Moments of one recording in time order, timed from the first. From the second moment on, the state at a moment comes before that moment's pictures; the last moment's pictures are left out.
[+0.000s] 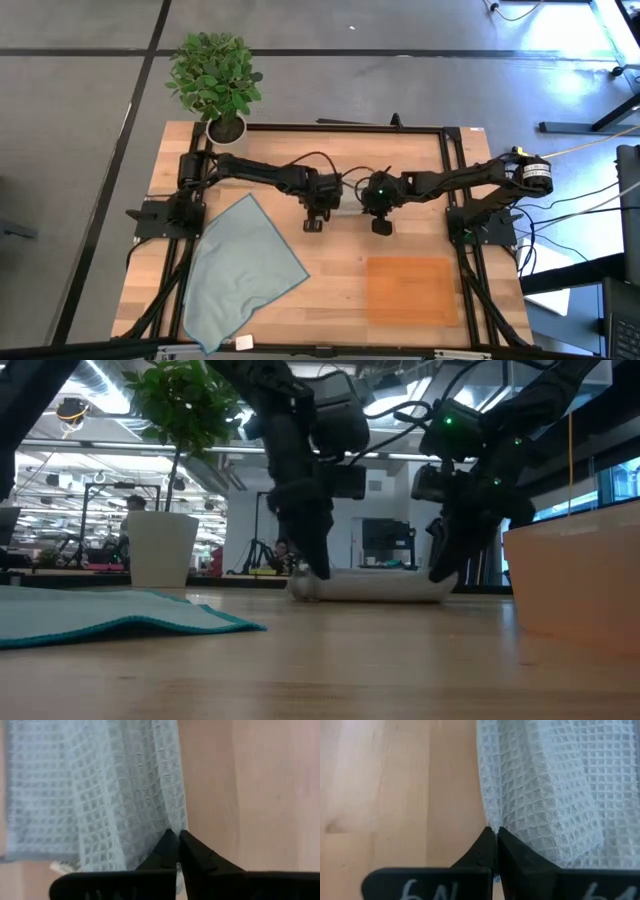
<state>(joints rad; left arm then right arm) 0.12 2.01 1.43 -0.66 0.05 0.16 -0.17 1.49 0.65 -0.18 -0.12 -0.08</state>
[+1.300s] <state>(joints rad) 0.36 2.08 1.59 -0.80 0.40 -0.01 -0.46 1.40 0.66 -0.20 -0.34 0.47</state>
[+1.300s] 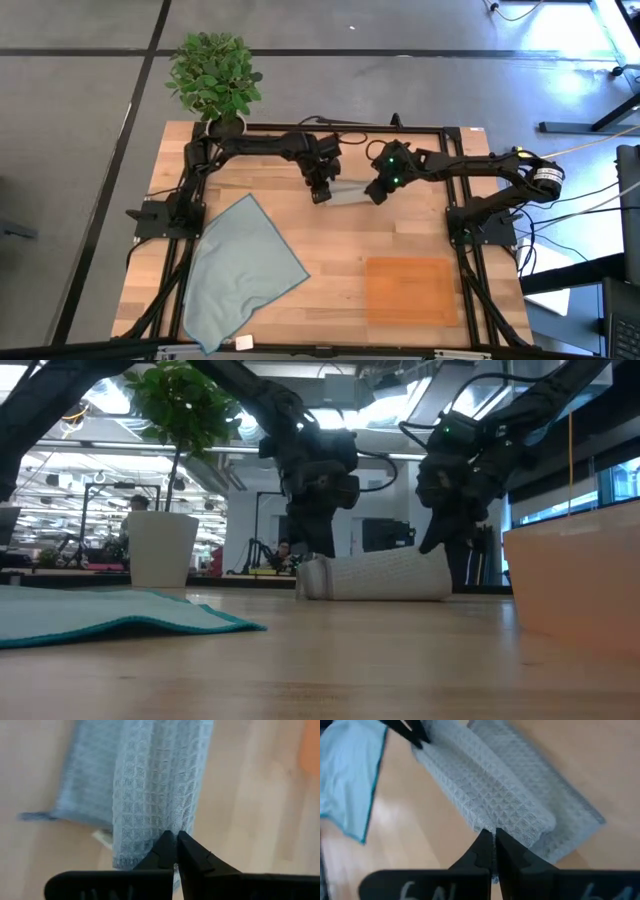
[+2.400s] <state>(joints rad) 0.42 2.13 1.59 -0.59 0.20 -0.21 -0.62 1.50 0.66 -0.12 -0.14 0.49</state>
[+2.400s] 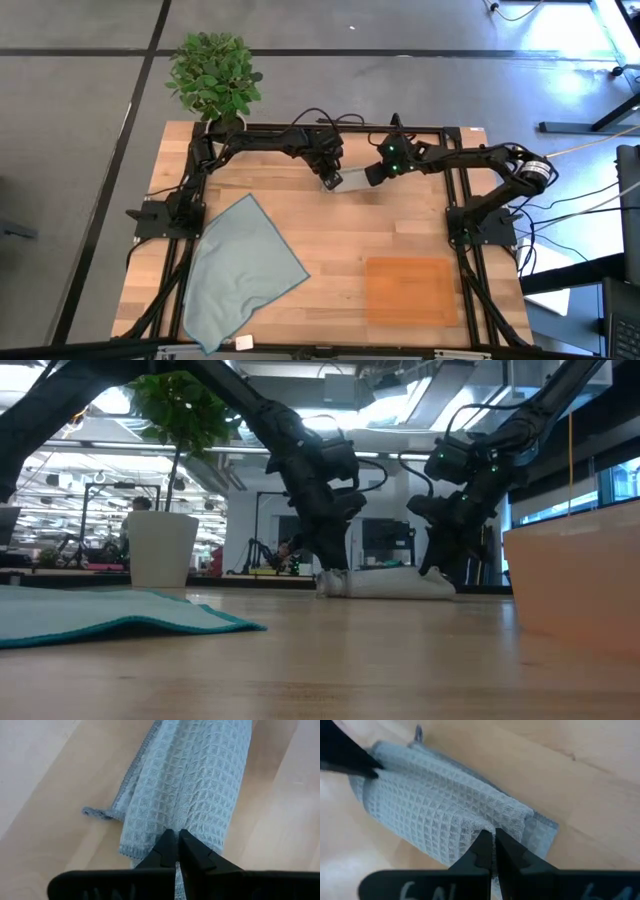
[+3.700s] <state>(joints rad) 0.43 2.16 1.58 -0.61 0.20 -0.20 -0.52 1.60 0.81 -0.14 -0.39 -0.06</state>
